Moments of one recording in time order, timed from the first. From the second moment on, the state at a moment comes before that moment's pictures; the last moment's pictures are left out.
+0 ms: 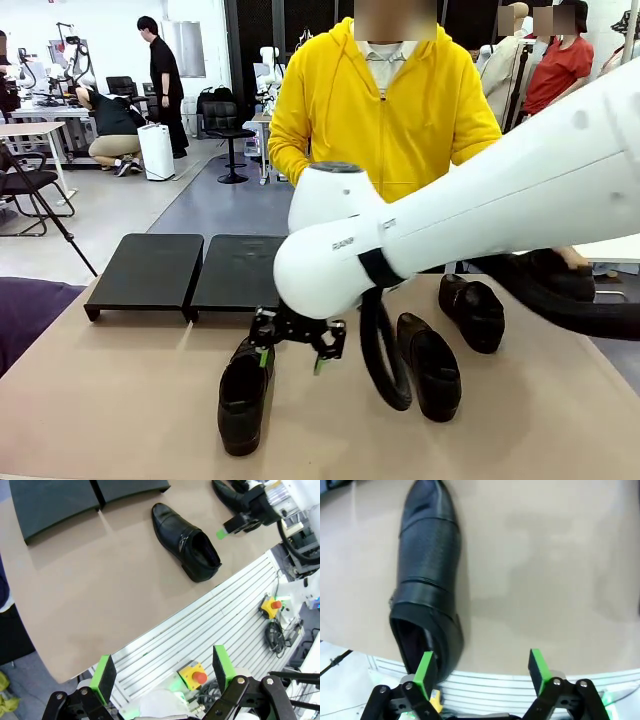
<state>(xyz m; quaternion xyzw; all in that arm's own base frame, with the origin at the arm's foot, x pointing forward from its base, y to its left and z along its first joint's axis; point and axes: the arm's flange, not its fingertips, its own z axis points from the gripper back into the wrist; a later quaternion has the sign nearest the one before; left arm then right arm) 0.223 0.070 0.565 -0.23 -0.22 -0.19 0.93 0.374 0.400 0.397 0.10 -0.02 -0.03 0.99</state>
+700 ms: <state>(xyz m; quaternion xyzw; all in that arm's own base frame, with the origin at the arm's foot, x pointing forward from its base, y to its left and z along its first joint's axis) 0.223 0.070 0.565 -0.23 -0.22 -0.19 0.93 0.378 0.384 0.389 0.11 0.02 0.08 0.99</state>
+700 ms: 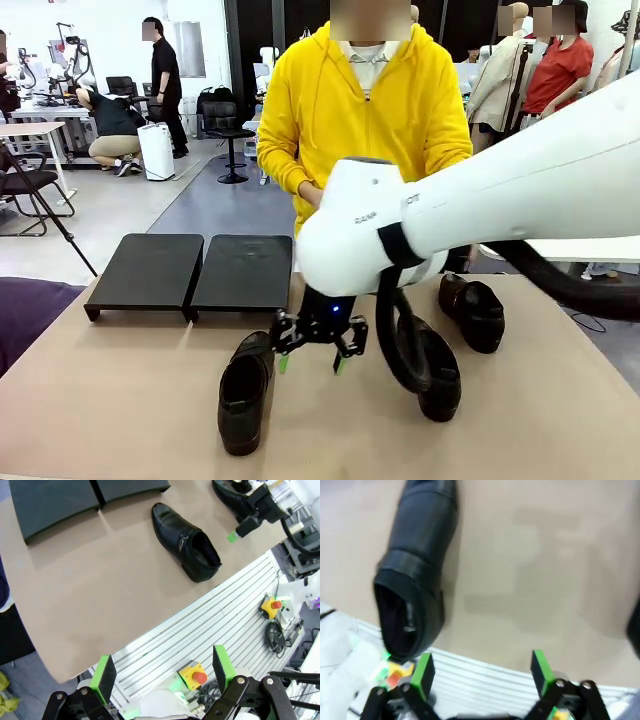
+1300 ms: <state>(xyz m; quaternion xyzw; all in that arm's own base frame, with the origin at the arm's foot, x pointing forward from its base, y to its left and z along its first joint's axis) 0.223 0.070 0.565 -0.23 -0.22 -0.19 0.93 0.388 0.405 0.379 0.11 0.05 0.14 0.98</state>
